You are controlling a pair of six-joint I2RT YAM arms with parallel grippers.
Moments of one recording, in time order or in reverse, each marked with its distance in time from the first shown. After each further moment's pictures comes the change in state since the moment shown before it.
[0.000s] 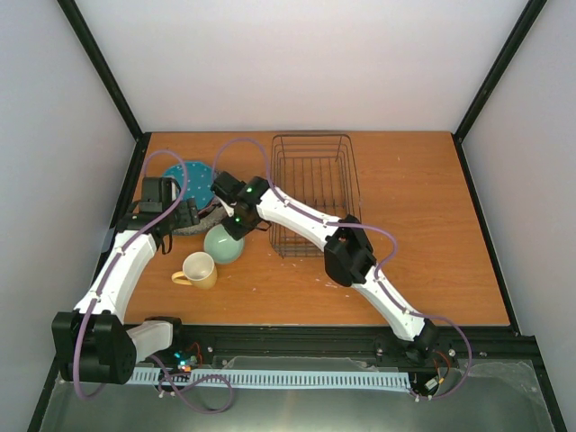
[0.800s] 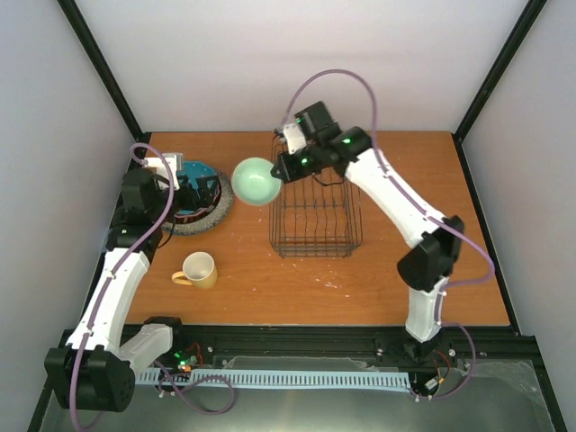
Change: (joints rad) left arm 0.000 -0.160 -0.004 0.305 0.449 -0.001; right arm -0.278 -0.515 -0.293 0.097 -0.263 0.013
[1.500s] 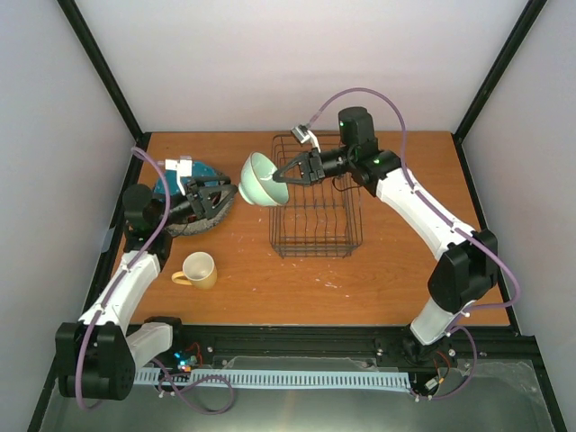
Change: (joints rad) left arm 0.000 0.070 -0.221 0.828 0.721 -0.531; right arm -0.185 -0.309 -0.535 0.712 -0.958 0.433
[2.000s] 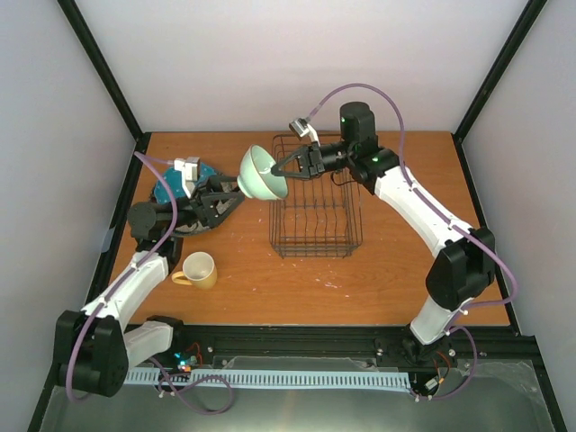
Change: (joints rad) left arm -0.114 0.019 -0.059 0.491 0.025 -0.331; right arm -0.004 0.016 0.022 0.122 -0.049 0.092
